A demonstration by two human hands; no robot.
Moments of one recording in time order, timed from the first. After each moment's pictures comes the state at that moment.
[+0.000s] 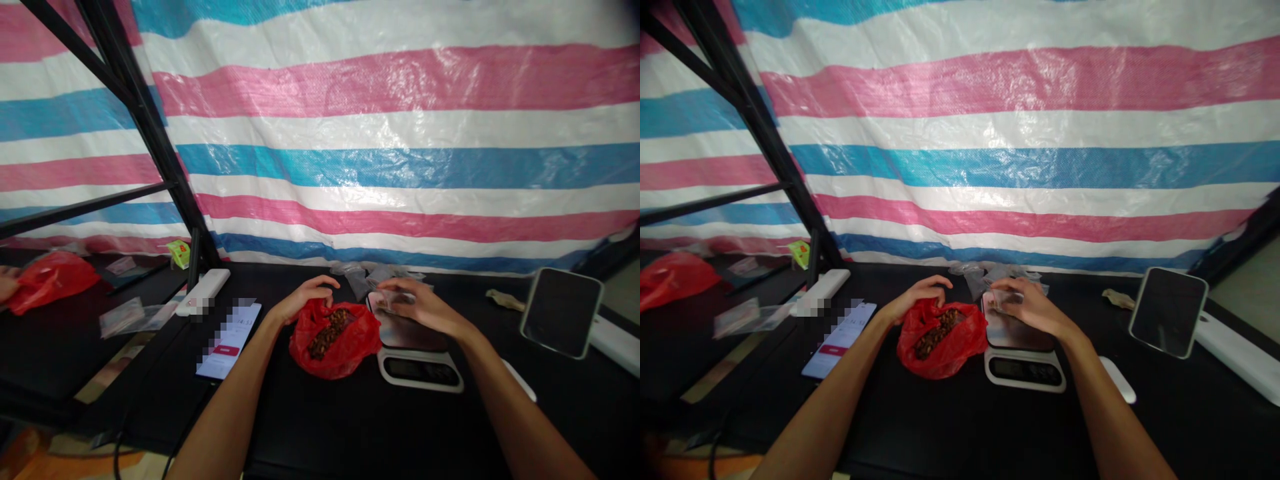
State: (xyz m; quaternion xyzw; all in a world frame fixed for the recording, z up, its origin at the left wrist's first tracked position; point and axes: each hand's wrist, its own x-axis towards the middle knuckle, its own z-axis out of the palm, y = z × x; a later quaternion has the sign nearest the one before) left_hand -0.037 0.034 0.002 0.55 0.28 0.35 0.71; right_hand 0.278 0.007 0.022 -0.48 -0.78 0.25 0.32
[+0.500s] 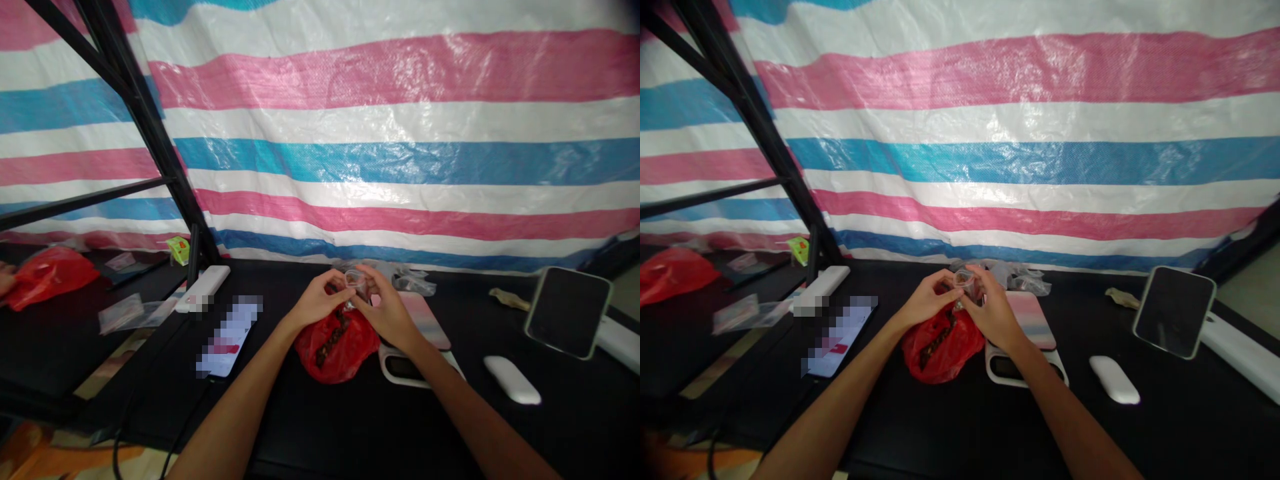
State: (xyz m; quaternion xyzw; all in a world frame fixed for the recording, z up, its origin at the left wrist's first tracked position) left_hand 0.000 0.026 -0.001 0.68 0.32 0.46 0.48; right_hand 0.187 -0.002 -0.005 -0.42 -0.72 0.24 0.49
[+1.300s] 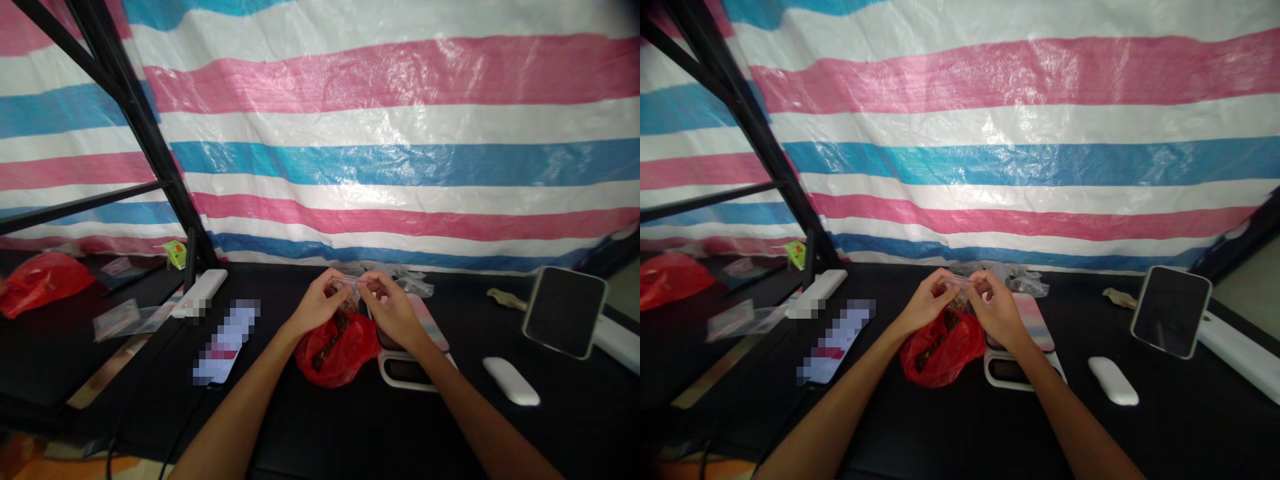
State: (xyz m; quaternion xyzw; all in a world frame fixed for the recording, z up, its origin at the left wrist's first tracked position) left_hand 0.012 0.019 0.000 0.64 0.31 0.49 0.51; right_hand 0.191 -0.005 0.011 -0.46 -0.68 0.25 0.52
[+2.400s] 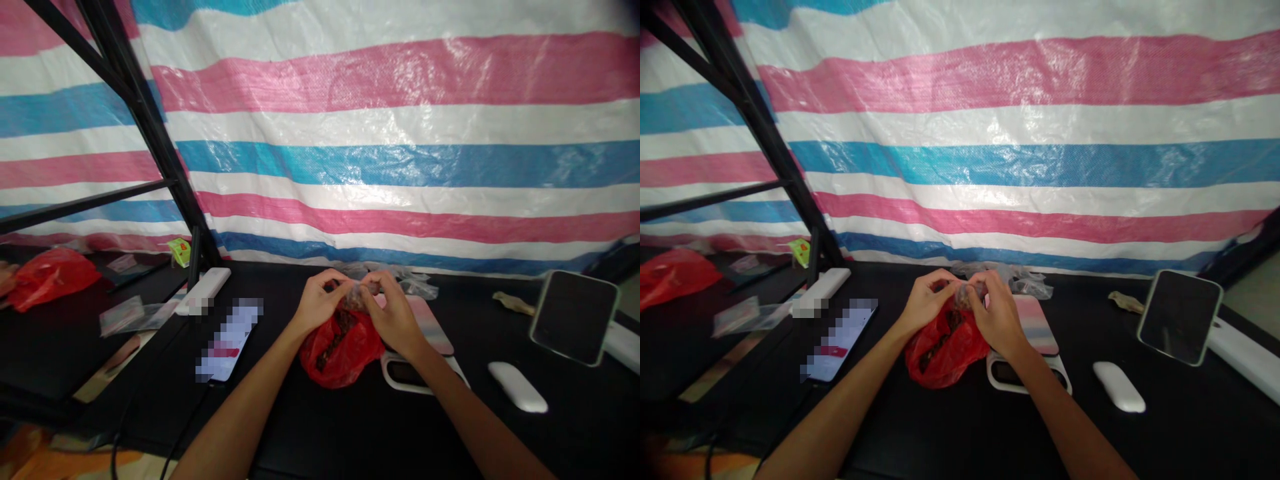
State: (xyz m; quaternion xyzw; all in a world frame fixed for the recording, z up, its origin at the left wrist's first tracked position) left_hand 0.003 0.027 0.007 0.65 0.36 0.56 0.37; right_hand 0.188 -0.007 0.006 -0.46 -0.73 0.09 0.50
